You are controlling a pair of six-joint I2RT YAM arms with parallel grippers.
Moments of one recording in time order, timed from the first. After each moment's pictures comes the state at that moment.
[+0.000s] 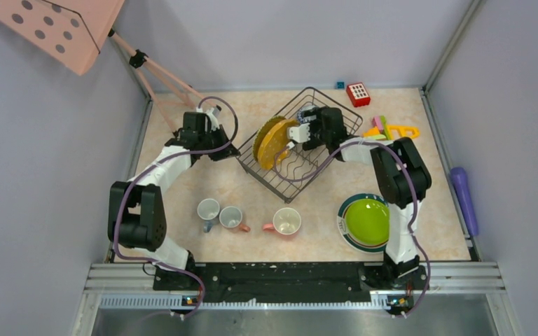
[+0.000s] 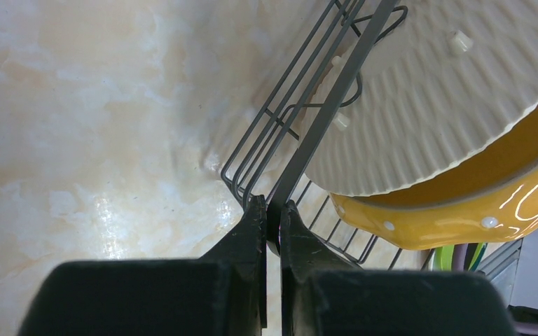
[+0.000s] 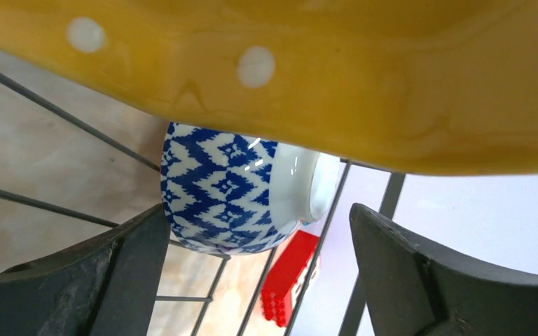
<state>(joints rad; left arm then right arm) -0.14 1.57 1.07 -0.28 0.44 -0.47 0.40 2.04 1.23 0.32 -0.12 -1.44</state>
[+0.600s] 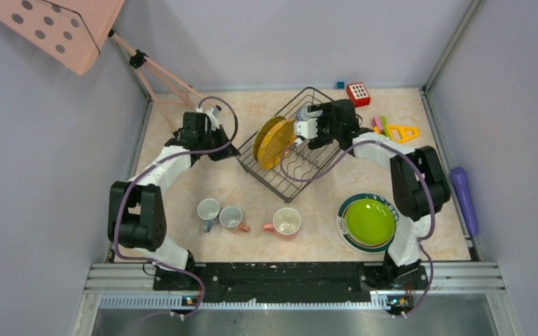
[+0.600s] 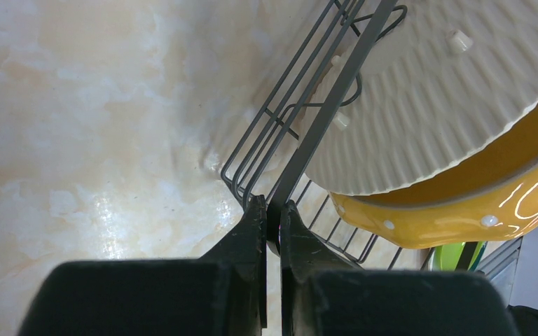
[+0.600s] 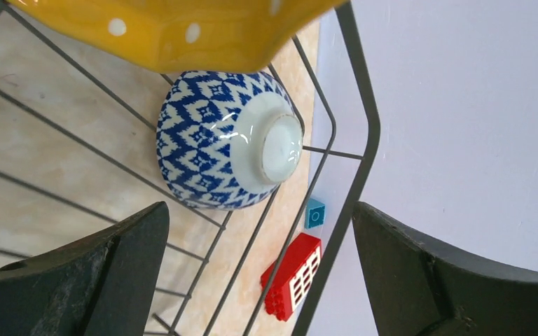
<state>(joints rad) -0.14 1.57 1.07 -0.28 0.44 -0.47 0.36 1.88 1.22 0.13 -0.27 -1.41</state>
